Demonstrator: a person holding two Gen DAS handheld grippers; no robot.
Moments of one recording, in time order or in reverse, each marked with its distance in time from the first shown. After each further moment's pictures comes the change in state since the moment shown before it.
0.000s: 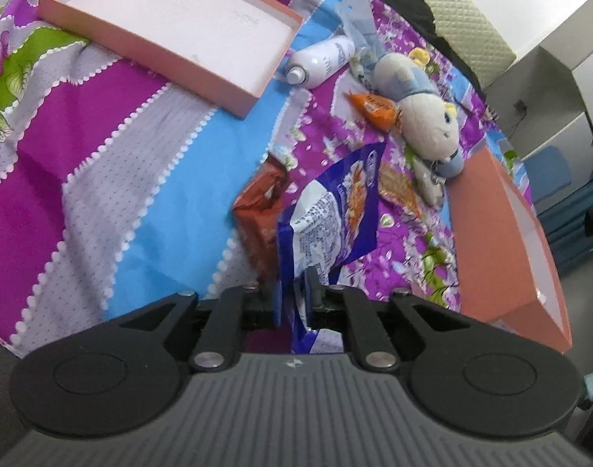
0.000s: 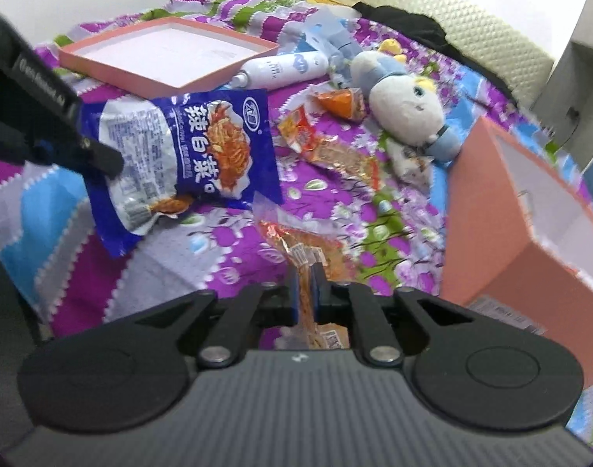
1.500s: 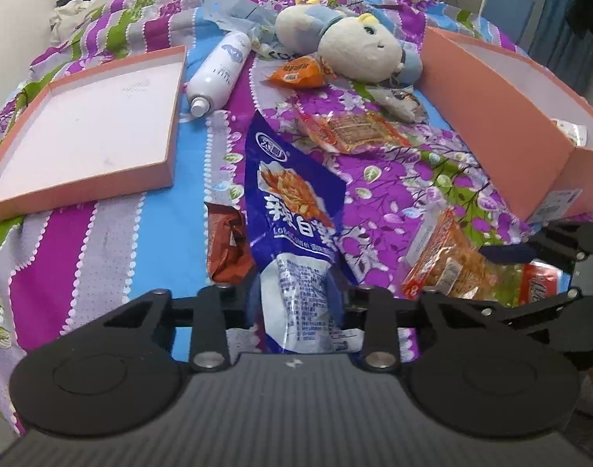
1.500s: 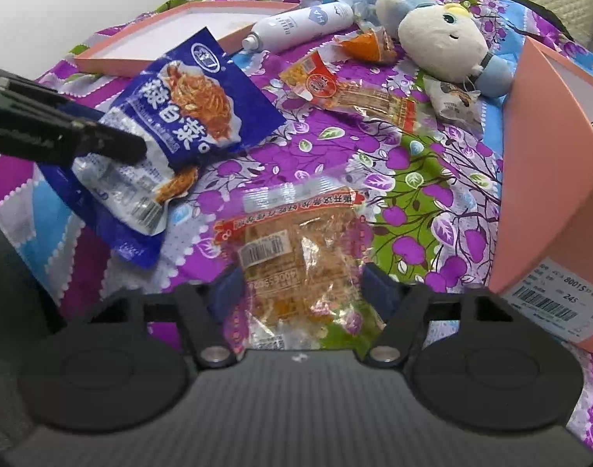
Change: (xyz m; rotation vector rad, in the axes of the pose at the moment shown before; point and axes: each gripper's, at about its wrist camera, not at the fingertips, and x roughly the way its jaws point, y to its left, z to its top) left arm 0.035 -0.074 0.000 0.628 0.022 0.144; right arm 0.041 -0.048 -0.016 0.077 0.099 0.225
